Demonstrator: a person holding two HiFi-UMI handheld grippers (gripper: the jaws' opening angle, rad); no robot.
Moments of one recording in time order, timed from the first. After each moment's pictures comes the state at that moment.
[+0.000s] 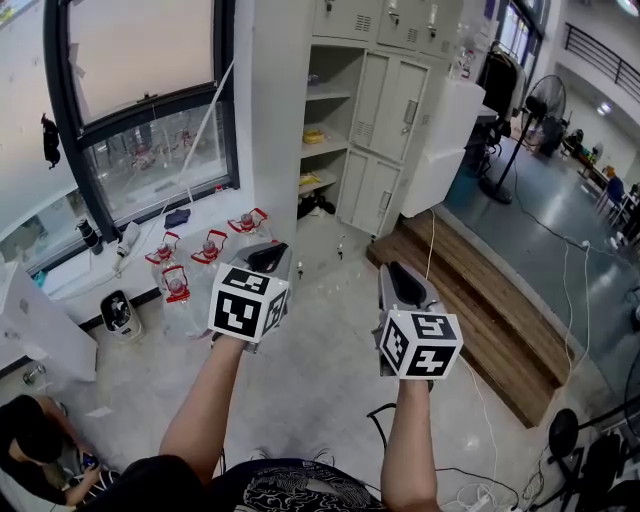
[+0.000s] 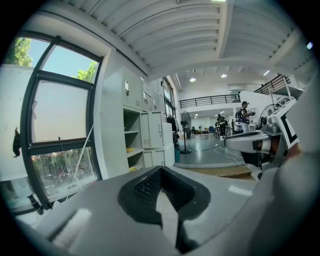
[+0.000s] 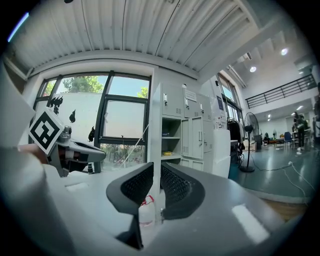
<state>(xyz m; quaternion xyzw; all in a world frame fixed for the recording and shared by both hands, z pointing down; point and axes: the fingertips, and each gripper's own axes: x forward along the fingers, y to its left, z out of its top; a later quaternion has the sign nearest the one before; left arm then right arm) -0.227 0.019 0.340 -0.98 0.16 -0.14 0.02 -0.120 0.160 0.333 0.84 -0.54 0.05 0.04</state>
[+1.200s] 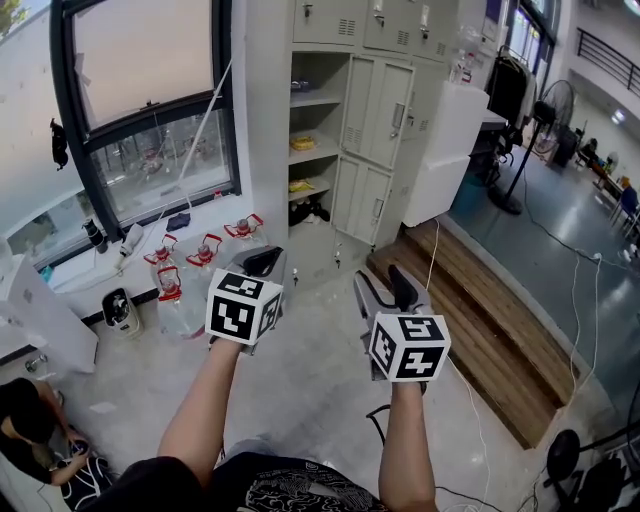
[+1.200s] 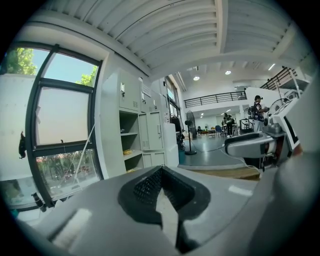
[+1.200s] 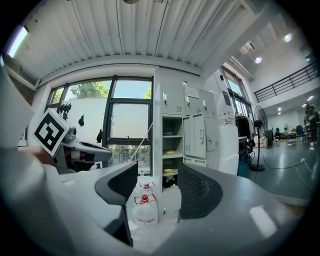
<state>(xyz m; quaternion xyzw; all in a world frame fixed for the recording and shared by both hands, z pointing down) -0.161 0.067 0.341 -0.97 0.20 -0.14 0.03 -0.056 0.194 0.342 0.80 -0.59 0.06 0.03</state>
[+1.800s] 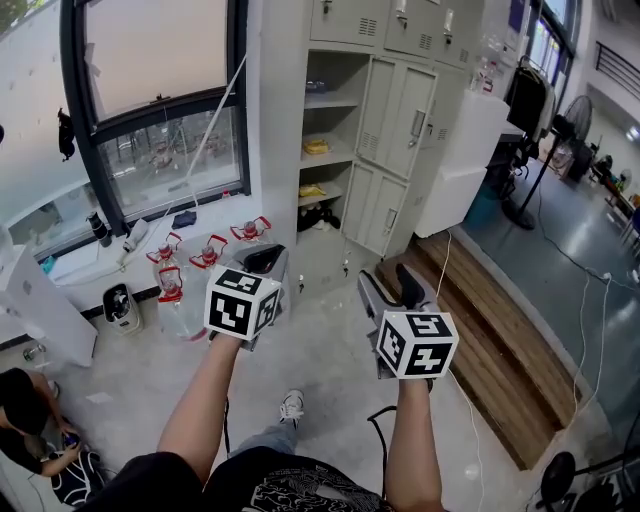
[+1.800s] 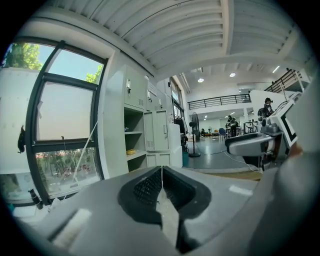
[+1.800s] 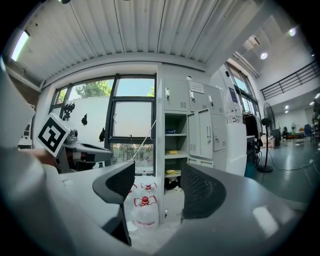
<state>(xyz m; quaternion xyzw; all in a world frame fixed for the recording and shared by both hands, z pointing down) -0.135 0.012 0.355 -0.97 0.22 -0.12 0.02 -0.019 0.141 0.353 0.78 -0.62 0.06 0.04</state>
